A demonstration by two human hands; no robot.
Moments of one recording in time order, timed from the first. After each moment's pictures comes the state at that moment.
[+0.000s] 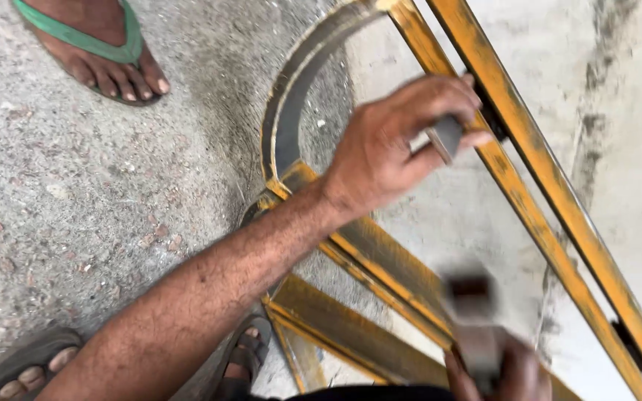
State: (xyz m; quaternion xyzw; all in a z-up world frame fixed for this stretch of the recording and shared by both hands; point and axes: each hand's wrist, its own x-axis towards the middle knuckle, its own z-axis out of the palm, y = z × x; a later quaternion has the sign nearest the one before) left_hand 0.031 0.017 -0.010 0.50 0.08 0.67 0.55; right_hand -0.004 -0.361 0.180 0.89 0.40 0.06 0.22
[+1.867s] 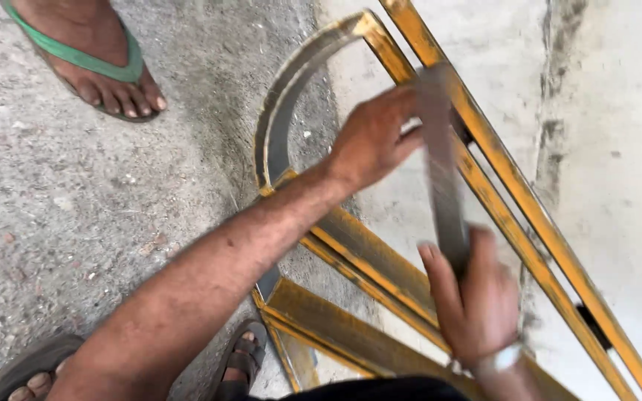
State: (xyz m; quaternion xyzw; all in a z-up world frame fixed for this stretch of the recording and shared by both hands) left_hand 0.064 0.019 -0.009 0.55 0.07 0.55 0.62; right_hand -0.043 -0.135 0.179 0.88 0.45 0.10 0.12
